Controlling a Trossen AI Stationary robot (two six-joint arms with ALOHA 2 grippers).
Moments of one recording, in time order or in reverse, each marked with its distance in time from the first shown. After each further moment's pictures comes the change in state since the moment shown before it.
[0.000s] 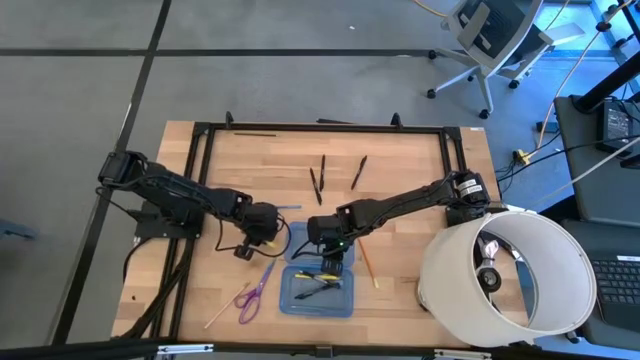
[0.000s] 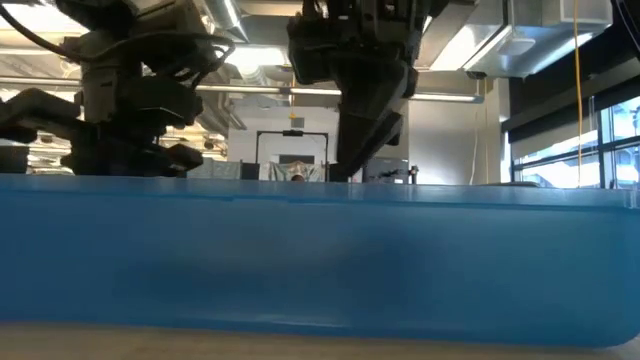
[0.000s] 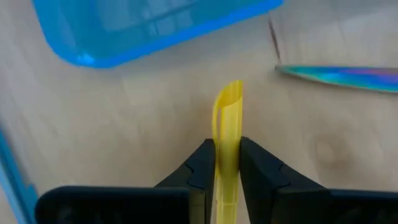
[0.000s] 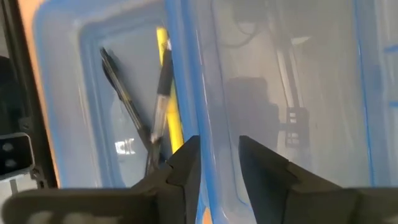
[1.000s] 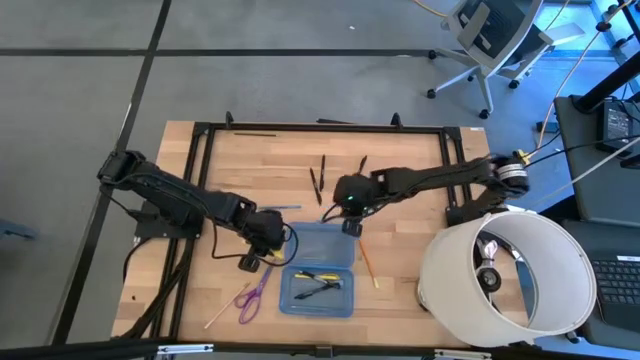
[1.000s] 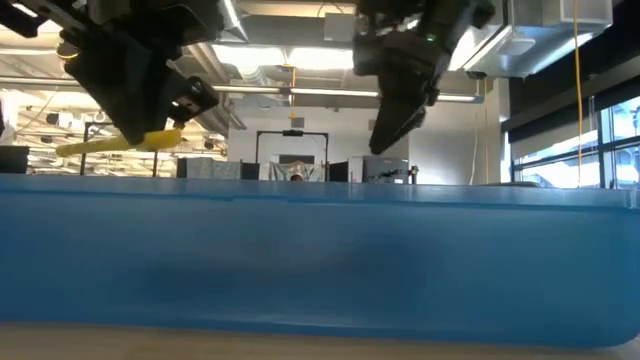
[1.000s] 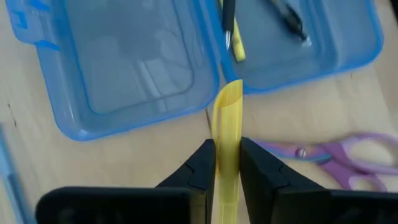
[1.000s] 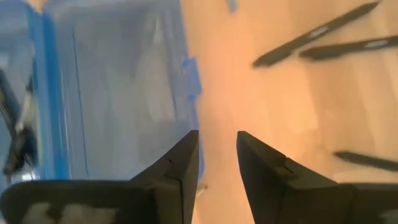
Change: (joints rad) left arm -0.140 -0.003 0.257 -0.158 -0.014 -0.196; right arm -0.185 -0.353 -0.348 0.139 0.218 -0.223
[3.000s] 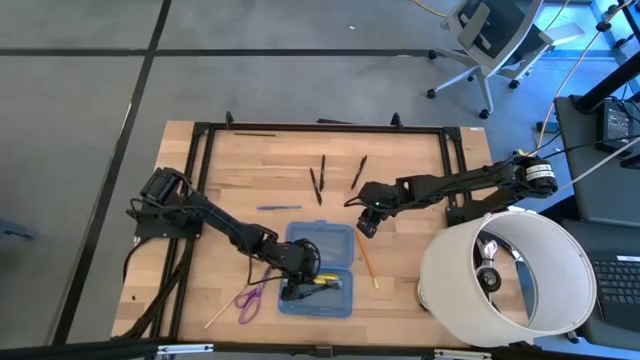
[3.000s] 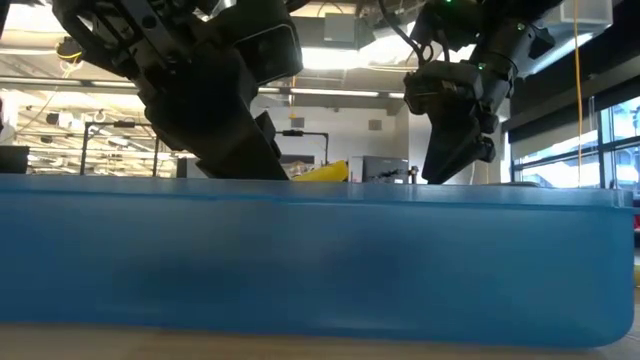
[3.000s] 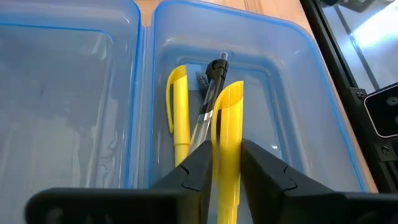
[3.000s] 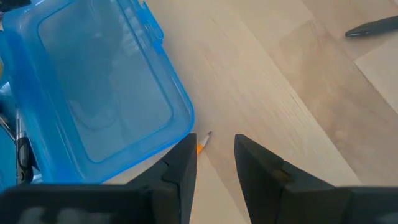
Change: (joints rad) left arm -0.114 0.416 0.001 0.817 -0.094 -0.377; right arm -0.002 -0.198 -0.357 0.174 -0.019 0.403
